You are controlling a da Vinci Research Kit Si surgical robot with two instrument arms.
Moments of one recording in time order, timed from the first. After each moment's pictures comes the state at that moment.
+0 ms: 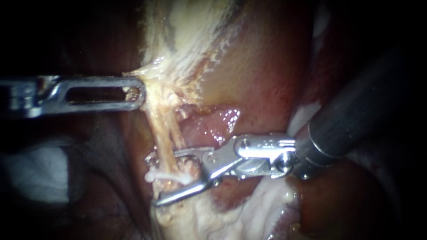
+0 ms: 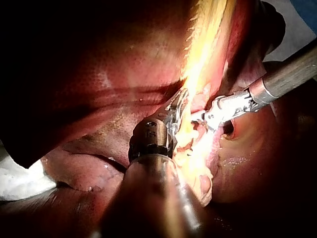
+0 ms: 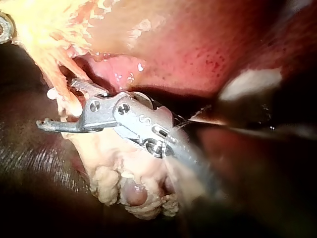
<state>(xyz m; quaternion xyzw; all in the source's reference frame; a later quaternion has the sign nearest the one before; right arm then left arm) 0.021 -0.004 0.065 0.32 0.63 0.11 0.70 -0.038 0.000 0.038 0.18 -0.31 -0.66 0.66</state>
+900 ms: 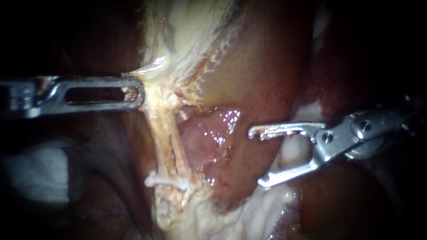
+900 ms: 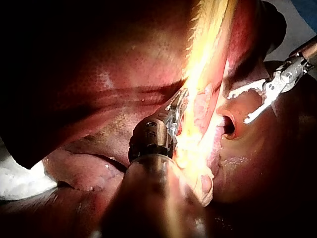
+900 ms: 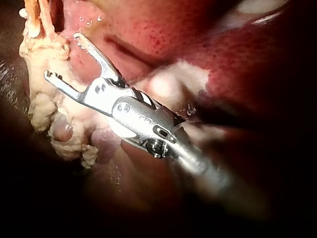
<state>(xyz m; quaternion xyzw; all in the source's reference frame) 0.003 0.001 0.056 0.22 0.65 0.04 0.73 -0.038 0.000 0.039 0.18 -0.31 -0.66 0.66</state>
